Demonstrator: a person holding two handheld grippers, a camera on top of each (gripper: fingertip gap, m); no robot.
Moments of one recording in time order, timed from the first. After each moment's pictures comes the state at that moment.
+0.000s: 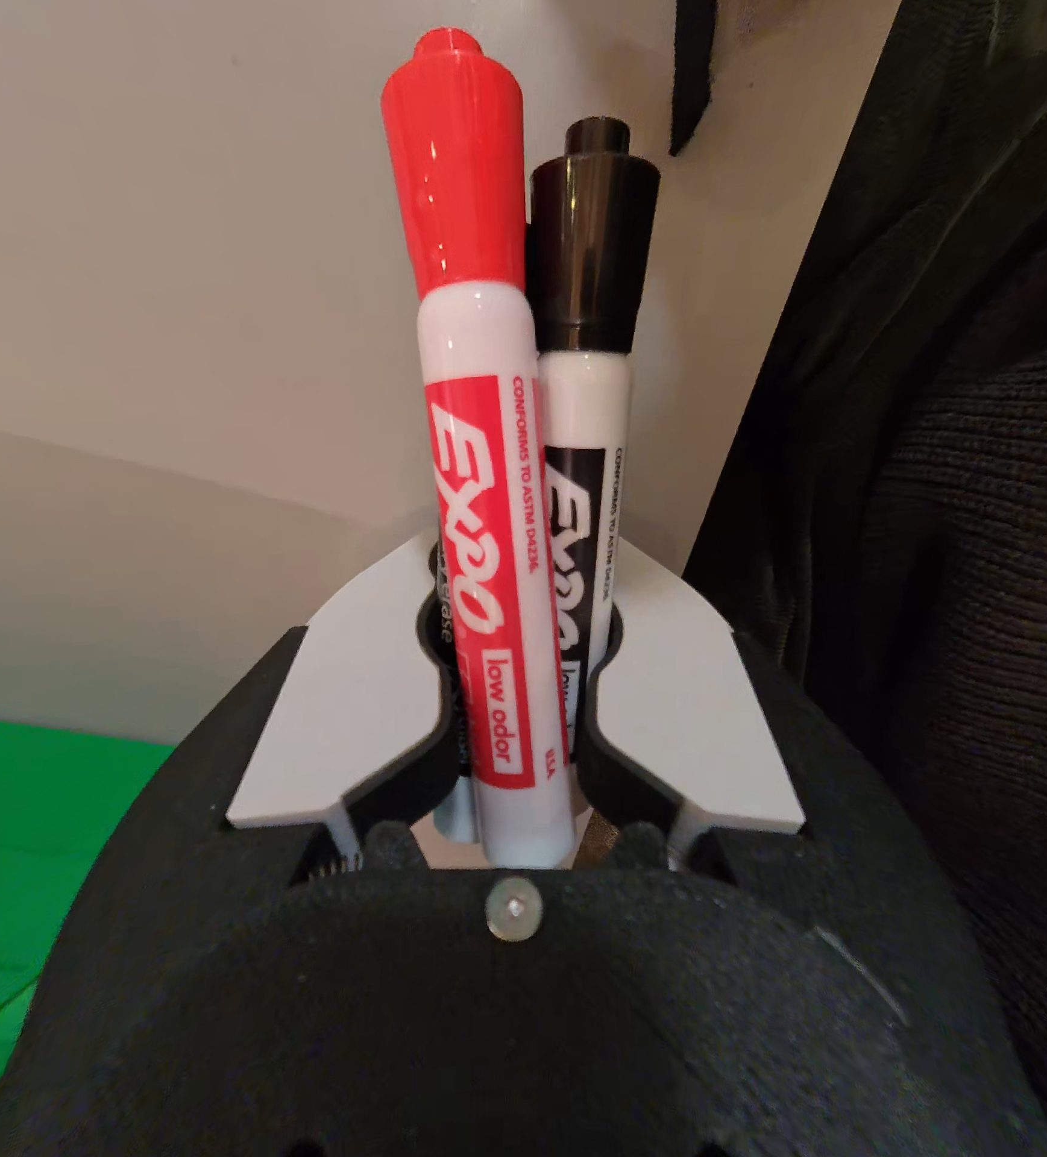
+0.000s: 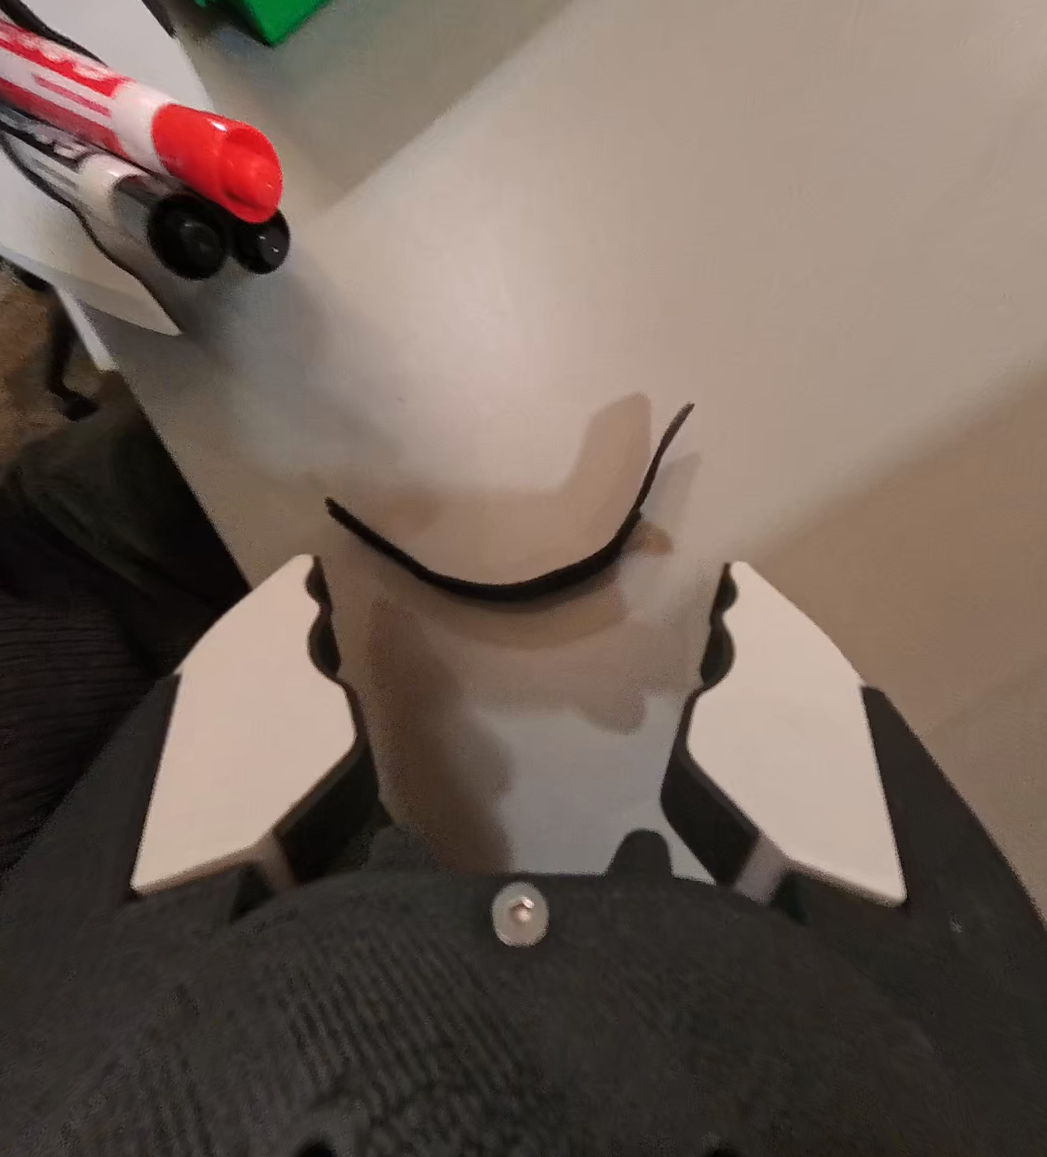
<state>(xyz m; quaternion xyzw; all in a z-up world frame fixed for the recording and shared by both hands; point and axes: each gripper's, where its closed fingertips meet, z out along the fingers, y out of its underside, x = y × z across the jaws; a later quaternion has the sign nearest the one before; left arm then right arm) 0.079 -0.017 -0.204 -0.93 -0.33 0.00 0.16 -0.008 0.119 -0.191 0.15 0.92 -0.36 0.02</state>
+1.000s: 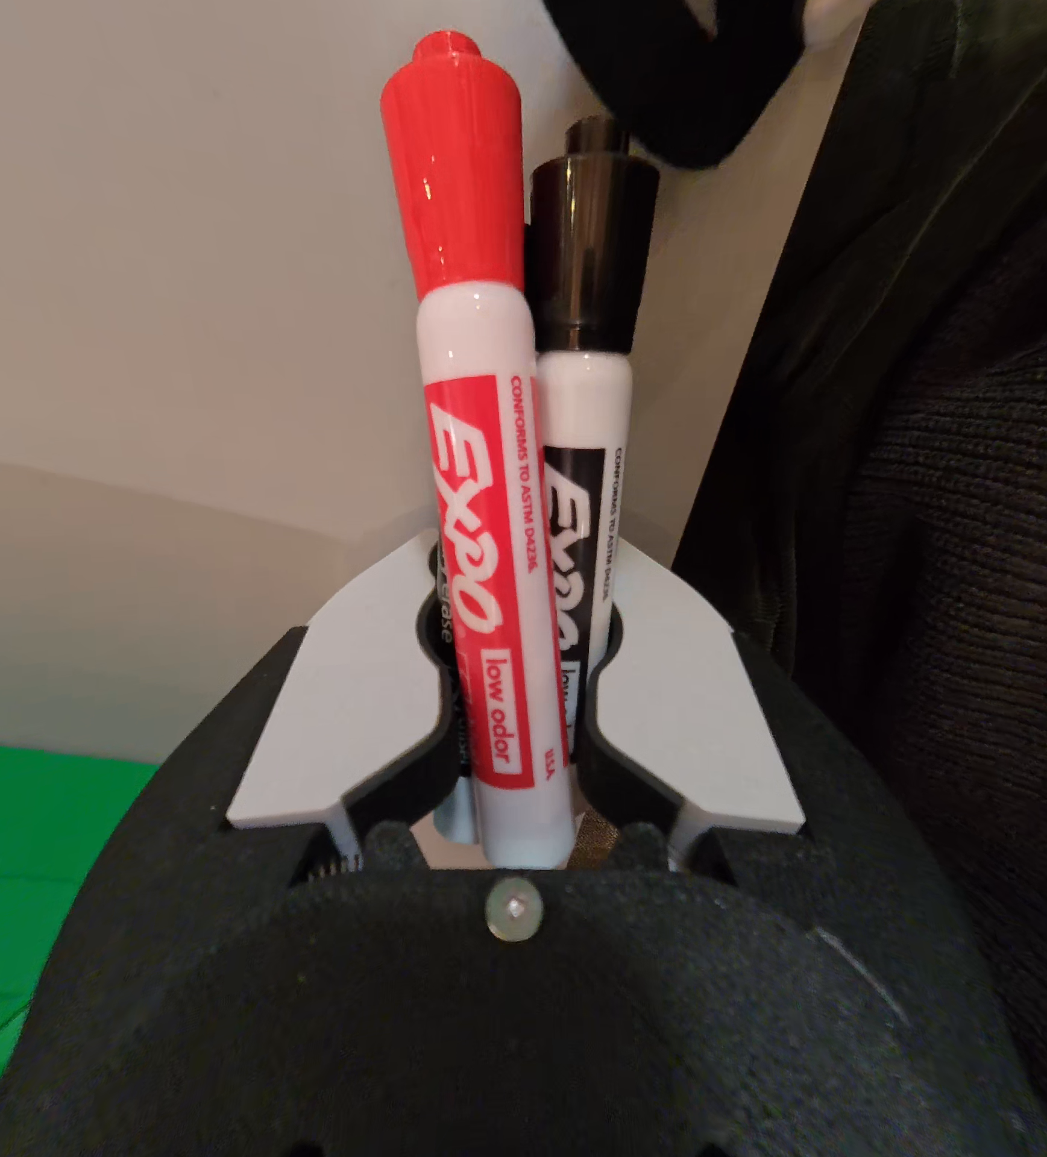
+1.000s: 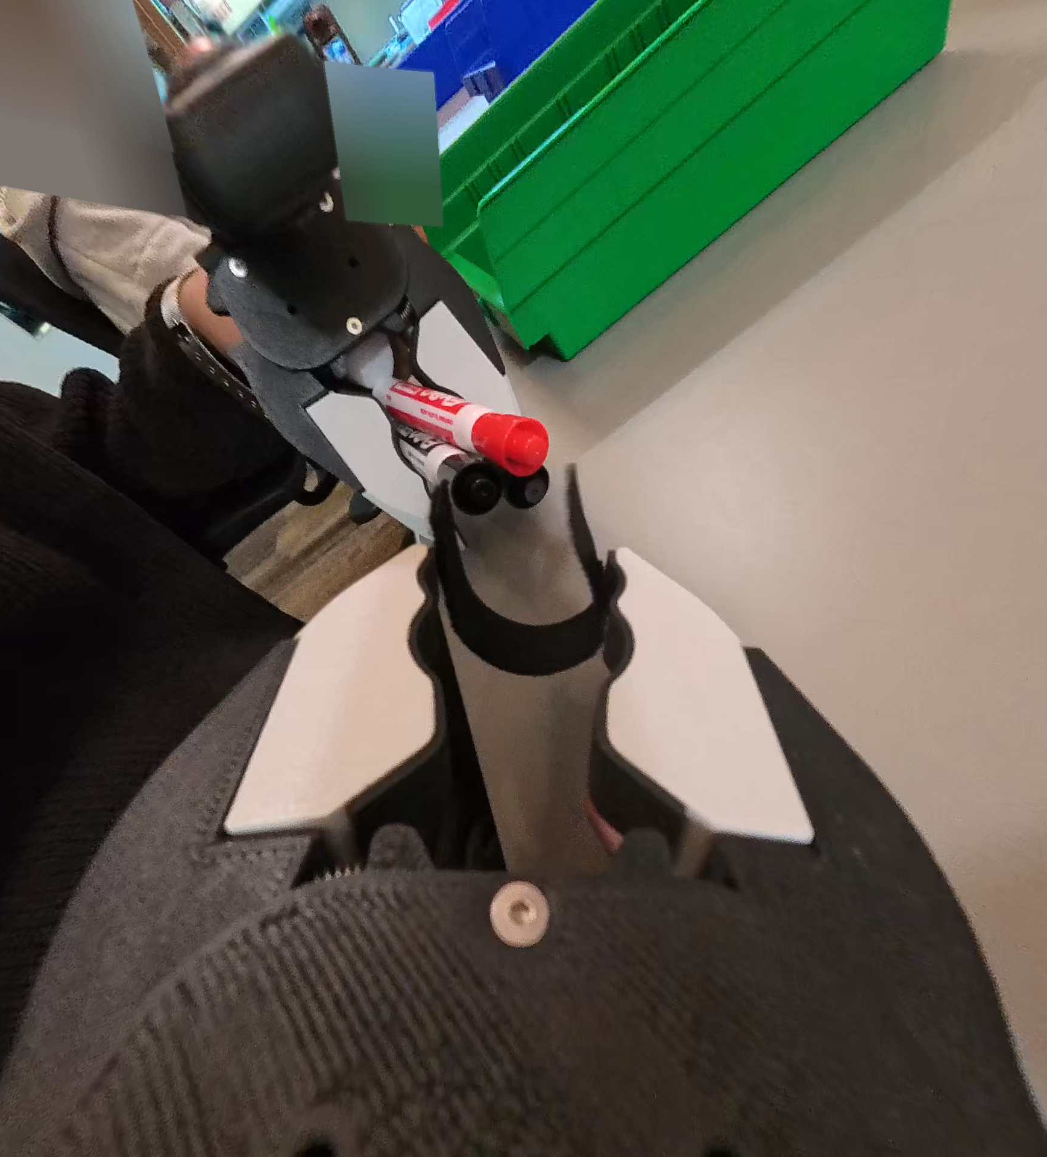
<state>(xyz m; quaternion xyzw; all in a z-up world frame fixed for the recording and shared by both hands) 0.080 -0.011 -0.202 -0.93 -0.32 0.00 0.17 0.033 0.064 -0.144 0.15 0.79 -0.55 0.23</state>
